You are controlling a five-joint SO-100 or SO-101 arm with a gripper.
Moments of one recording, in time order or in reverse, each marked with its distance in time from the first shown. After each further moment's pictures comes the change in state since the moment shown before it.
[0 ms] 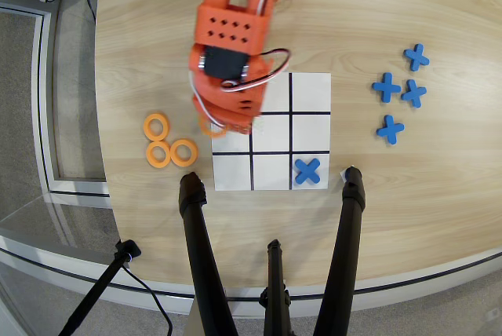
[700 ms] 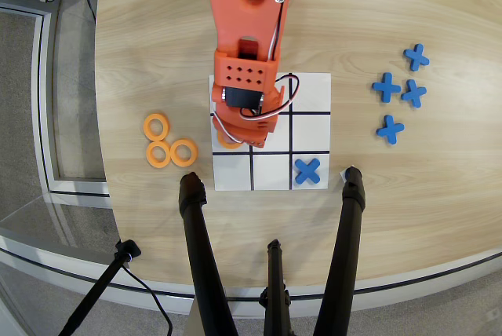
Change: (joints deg) arm -1.8 -20.9 -5.1 -13.1 1.6
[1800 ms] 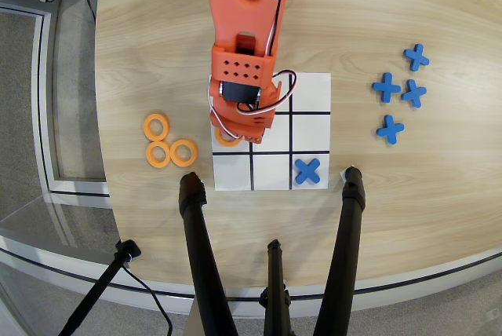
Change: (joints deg) arm 0.2 2.3 2.9 0.9 -0.8
